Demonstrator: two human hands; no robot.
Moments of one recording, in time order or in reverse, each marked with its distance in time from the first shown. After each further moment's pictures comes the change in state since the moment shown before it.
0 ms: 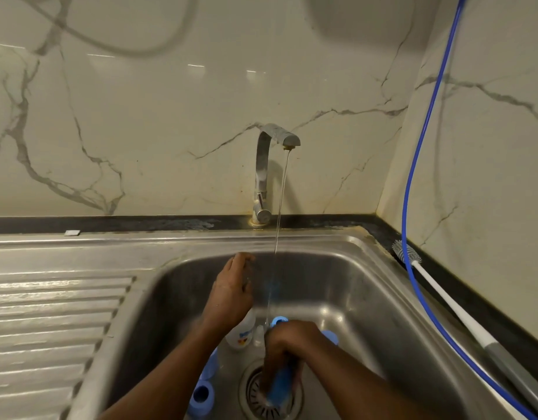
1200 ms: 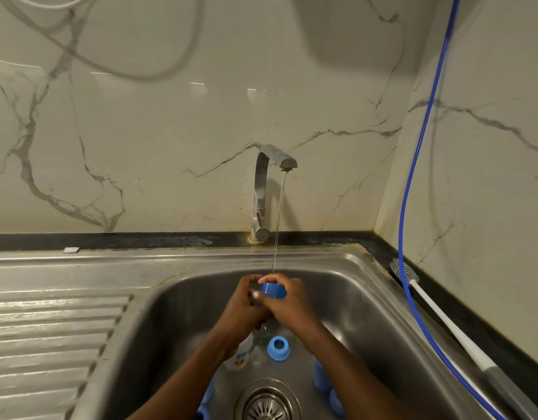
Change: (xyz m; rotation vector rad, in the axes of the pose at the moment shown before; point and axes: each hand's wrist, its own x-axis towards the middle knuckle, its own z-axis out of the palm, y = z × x) left_hand -0.004 0.031 0.004 -0.525 -0.221 -0.292; right_hand 0.034 0.022 -0.023 1.032 0.866 -0.305
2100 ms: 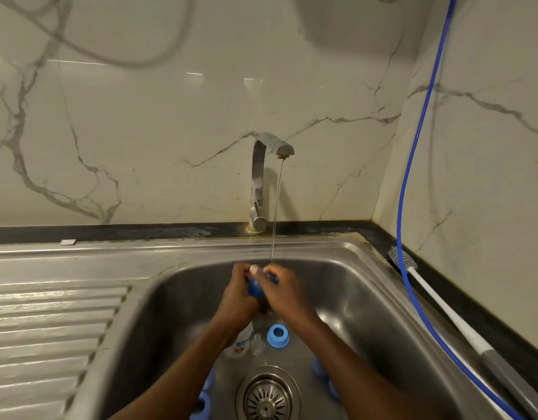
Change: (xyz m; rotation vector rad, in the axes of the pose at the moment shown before) left_hand -0.001 0.000 -0.001 0.001 0.043 0.016; right_hand -0.009 -0.010 0.001 -0.046 0.014 -0.055
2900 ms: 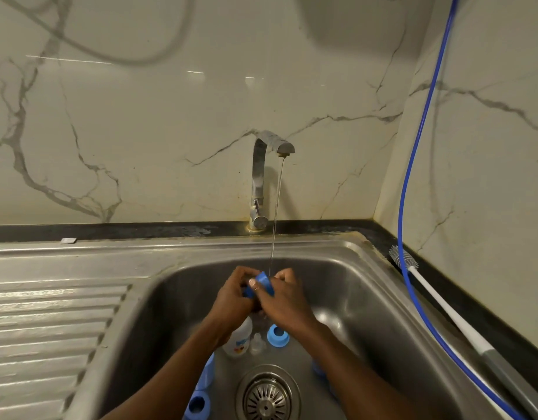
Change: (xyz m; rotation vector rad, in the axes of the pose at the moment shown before) left_hand 0.006 -0.012 -0.009 -0.021 -0.019 -0.025; right_hand 0.000 0.010 0.010 -0.169 -0.069 0.089
